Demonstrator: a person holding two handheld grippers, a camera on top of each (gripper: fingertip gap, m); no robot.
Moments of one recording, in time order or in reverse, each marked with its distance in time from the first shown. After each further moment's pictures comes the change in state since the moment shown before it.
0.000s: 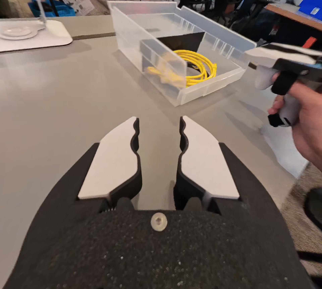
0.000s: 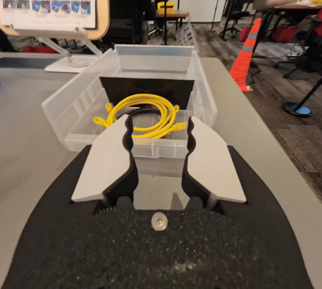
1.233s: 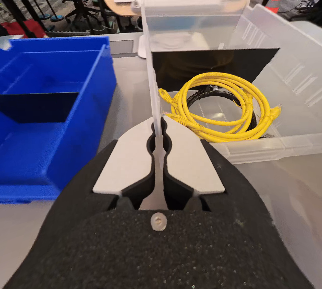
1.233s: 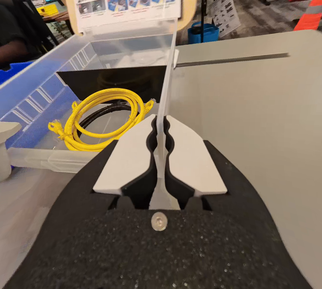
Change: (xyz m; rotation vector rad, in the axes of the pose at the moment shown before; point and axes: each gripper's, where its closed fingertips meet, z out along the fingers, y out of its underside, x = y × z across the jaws) left arm -0.178 -0.027 -0.062 0.004 -0.582 -0.039; right arm -0.210 -0.013 0.051 -0.097 -0.121 0.143
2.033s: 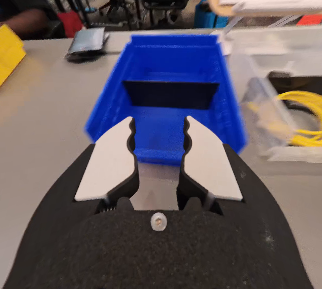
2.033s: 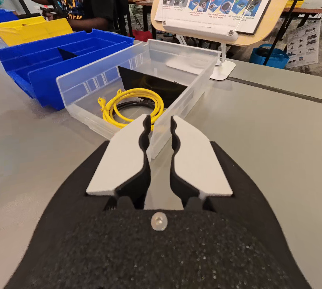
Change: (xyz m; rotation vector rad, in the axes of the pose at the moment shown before) left arm -0.210 0.000 -0.059 -0.034 -0.108 -0.029; right arm -0.034 0.007 -0.033 0.003 -0.371 -0.261
